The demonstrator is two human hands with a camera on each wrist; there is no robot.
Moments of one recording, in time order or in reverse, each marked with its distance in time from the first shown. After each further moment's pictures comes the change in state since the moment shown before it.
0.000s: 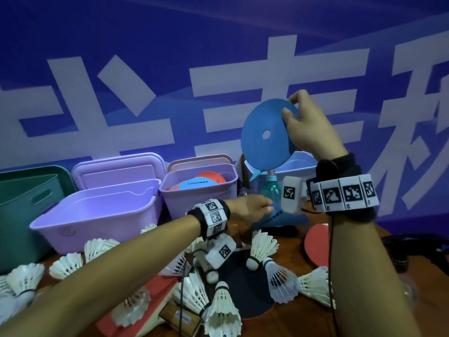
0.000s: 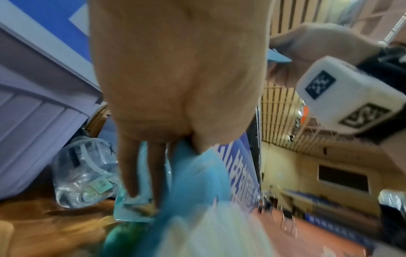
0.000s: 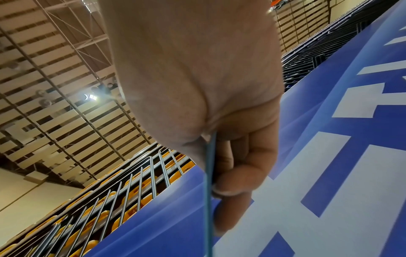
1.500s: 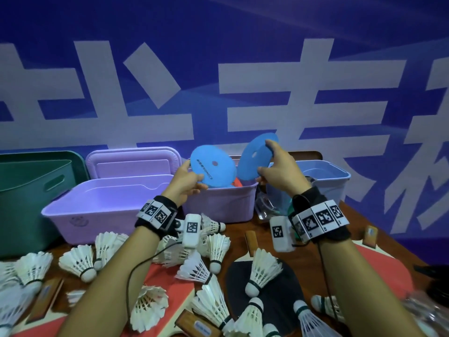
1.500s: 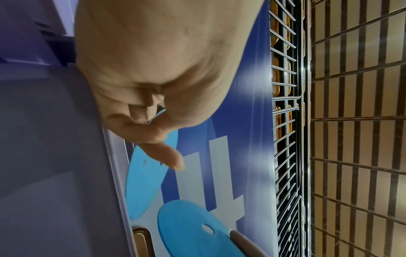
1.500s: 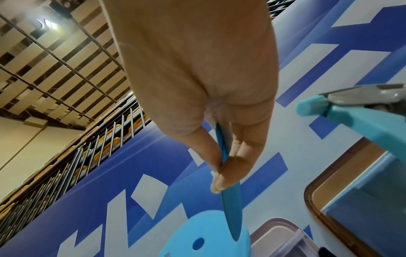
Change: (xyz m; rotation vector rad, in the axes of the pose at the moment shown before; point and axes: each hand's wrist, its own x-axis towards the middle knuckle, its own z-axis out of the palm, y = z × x) left_hand -0.096 -0.157 -0.060 -1.087 0.866 -0.545; right_hand -0.009 0.023 0.130 0.002 -0.276 0.091
